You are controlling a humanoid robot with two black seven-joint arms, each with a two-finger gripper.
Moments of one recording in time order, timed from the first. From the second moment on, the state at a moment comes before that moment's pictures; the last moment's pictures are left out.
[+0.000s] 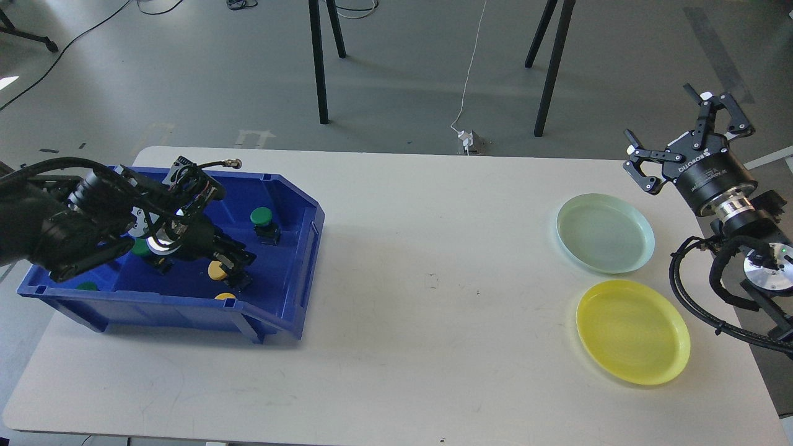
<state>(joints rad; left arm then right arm) -1.22 0.47 0.54 -0.75 1.50 -0.28 -0.49 0.57 -0.56 0.81 0.85 0.14 0.49 0.25</state>
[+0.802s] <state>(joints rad) -1.23 0.48 0.48 -0.76 1.48 -0.31 -0.49 0.56 -0.56 0.81 0.86 0.14 0.49 0.25</state>
